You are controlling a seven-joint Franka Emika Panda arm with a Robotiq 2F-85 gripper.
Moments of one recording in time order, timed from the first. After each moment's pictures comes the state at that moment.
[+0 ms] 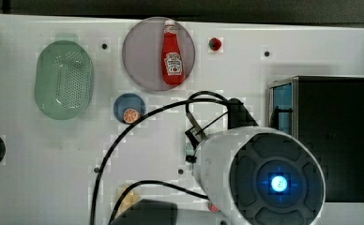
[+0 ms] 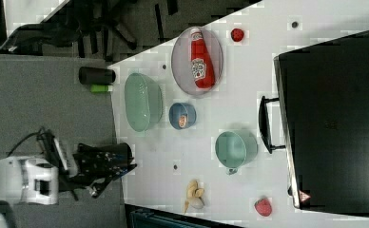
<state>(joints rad) -0.02 -0.34 -0.07 -2.05 0.01 0.08 0.09</state>
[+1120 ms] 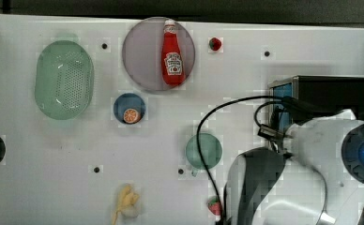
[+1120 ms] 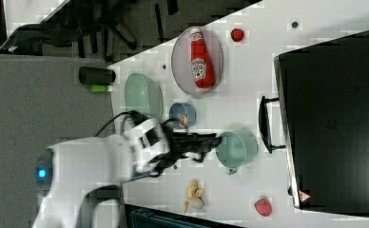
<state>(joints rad) -0.09 -0.13 -0.33 -2.18 -0.10 0.52 -0.81</state>
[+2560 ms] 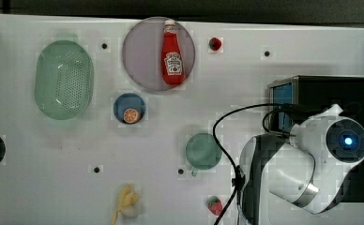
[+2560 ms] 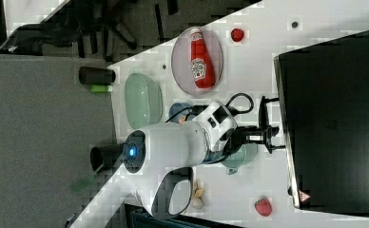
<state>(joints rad) -0.10 0.12 -0.41 -2.23 -0.10 0.82 -1.09</state>
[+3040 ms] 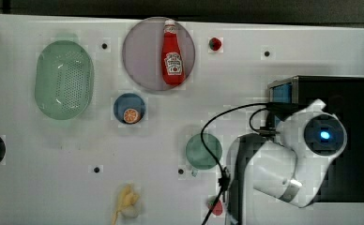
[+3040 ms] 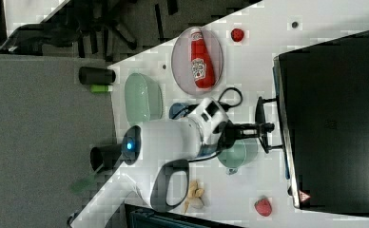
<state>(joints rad) -0.08 0.13 -0.38 -2.27 -0.17 0.86 -1.08</state>
